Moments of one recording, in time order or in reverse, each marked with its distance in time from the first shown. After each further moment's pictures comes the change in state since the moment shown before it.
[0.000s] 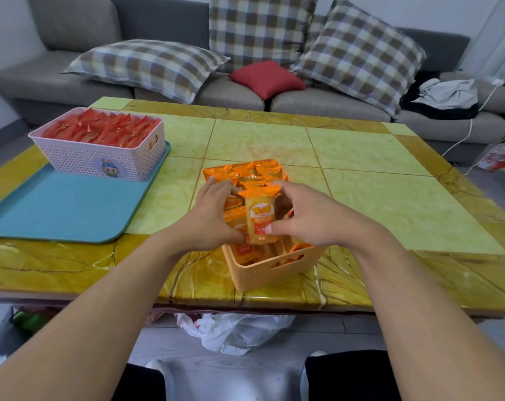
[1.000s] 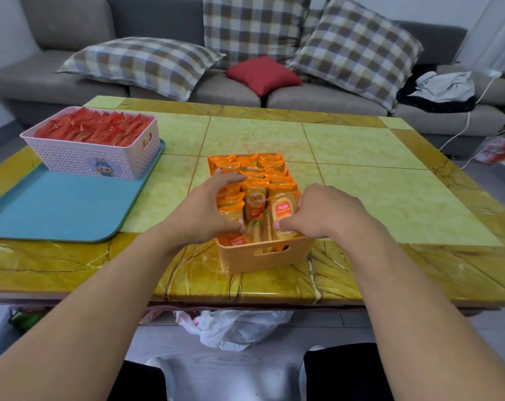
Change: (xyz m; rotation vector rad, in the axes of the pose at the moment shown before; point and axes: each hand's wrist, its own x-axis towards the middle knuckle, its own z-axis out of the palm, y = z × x) left_hand -0.001 0.009 -0.003 -0.139 0.057 0.047; right_hand -0.007 -0.002 -0.008 -0.528 0.087 0.515
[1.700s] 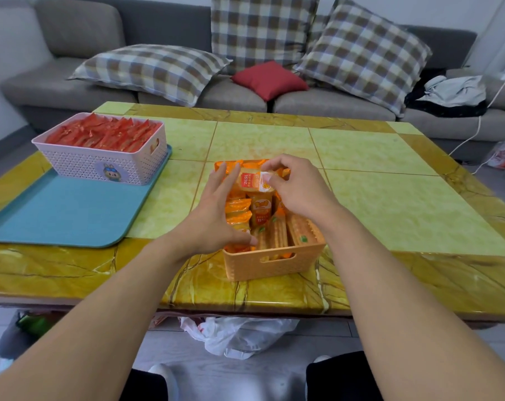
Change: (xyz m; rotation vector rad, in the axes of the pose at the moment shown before) left_hand 0.006 -0.013 0.008 0.042 0.010 0.042; right_hand 0.054 -0.028 0.012 0.698 0.349 -0.317
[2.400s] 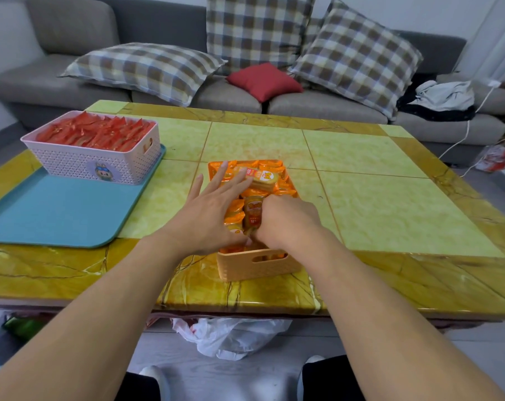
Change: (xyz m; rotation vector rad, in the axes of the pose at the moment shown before) left_hand 0.006 0.002 -0.003 0.456 -0.020 0.195; right_hand -0.038 -0.022 0.011 -0.759 -0.338 0.108
